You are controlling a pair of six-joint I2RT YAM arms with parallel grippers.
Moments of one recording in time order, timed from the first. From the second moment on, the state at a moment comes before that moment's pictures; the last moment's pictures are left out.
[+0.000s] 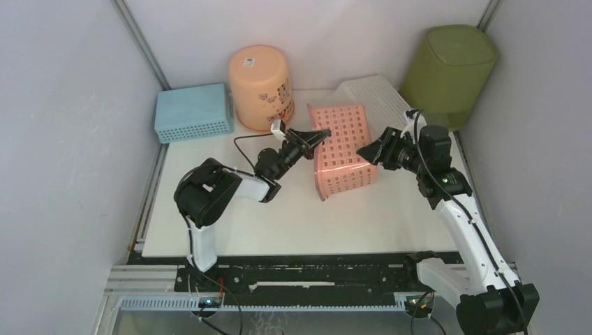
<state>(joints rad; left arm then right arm) -0.66 1.94 0.86 1.37 0.18 -1.73 0.16 0.97 0.92 -0.38 -0.47 0.56</state>
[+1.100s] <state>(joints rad) -0.69 1.90 0.60 1.53 0.10 -1.78 0.06 0.90 0.96 -0.53 -0.45 0.48</state>
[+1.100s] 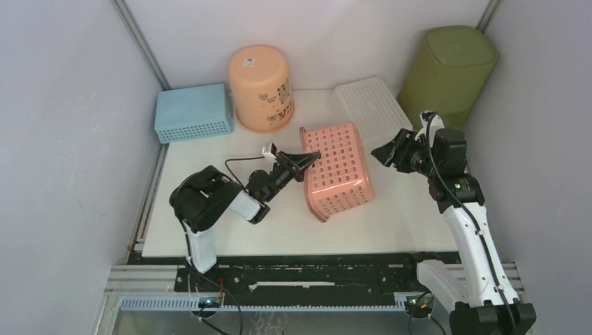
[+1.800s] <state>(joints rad) -0.64 1.85 0.38 1.56 0.15 -1.71 0.32 1.02 0.96 -0.51 -0.35 0.48</state>
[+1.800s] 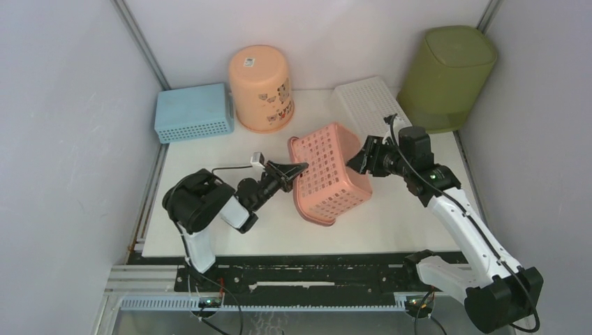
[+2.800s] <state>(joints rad) -0.45 1.96 0.18 1.56 0.38 -1.49 0.46 1.05 0.99 -0.48 -0.17 0.45</state>
